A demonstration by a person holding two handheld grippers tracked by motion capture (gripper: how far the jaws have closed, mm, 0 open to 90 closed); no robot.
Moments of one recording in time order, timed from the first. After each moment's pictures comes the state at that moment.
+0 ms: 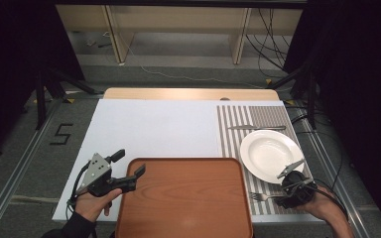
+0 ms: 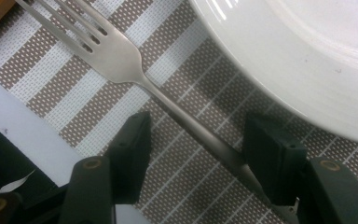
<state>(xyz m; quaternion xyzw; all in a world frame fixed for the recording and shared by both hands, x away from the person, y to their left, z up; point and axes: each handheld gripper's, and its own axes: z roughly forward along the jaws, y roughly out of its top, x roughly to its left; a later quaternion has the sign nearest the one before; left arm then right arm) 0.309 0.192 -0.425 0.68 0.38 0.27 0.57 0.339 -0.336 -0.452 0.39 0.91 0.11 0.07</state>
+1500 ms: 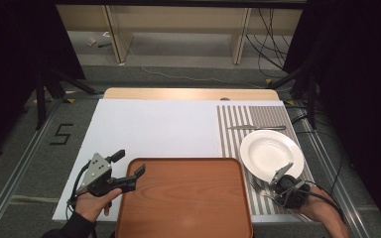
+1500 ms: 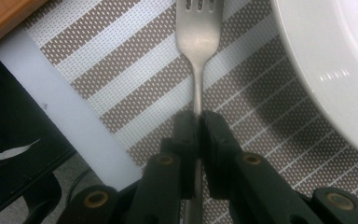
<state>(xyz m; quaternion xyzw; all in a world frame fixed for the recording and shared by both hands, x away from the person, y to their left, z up) 0.310 0.193 -0.426 0.68 0.38 0.26 0.56 0.331 -0.314 -0.448 0.32 0.94 0.07 0.06</state>
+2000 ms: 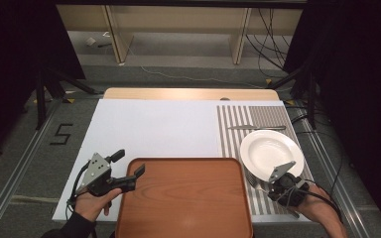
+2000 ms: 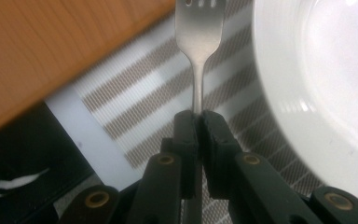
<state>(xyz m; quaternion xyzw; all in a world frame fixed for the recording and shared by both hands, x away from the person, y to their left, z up) 0.310 0.194 -0.426 0.68 0.38 0.26 0.57 0.325 -0.301 -0.429 0.30 0.94 0.13 0.09</state>
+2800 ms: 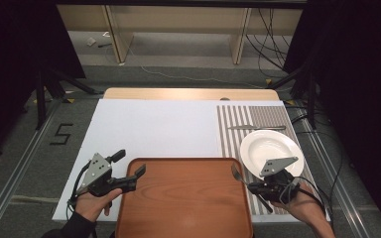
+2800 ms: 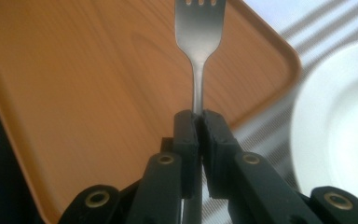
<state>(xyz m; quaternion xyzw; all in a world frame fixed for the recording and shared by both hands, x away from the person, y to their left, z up) 0.310 0.192 -0.426 0.68 0.38 0.26 0.57 0.318 -0.266 -0.400 0.28 0.91 0.29 0.08</state>
